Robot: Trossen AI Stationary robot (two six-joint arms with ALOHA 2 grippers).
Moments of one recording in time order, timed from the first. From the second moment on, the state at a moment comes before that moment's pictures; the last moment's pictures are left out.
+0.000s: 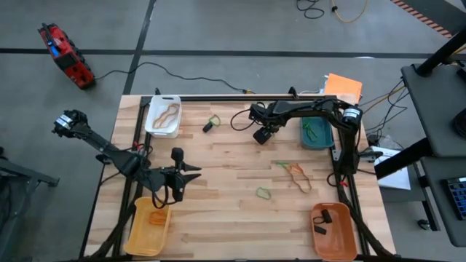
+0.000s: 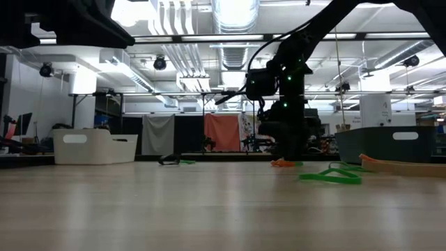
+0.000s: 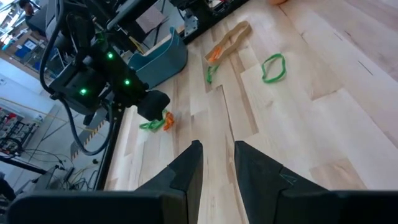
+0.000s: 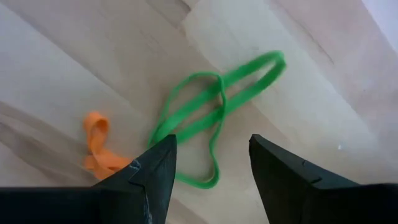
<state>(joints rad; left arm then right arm) -0.56 0.99 0.56 -0.09 -0.72 0.27 -0.44 1.95 1.28 -0.79 0.19 0.37</state>
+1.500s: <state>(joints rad) -0.56 0.99 0.56 -0.07 -0.72 0.27 -0.41 1.75 1.29 -0.84 0.18 0.33</state>
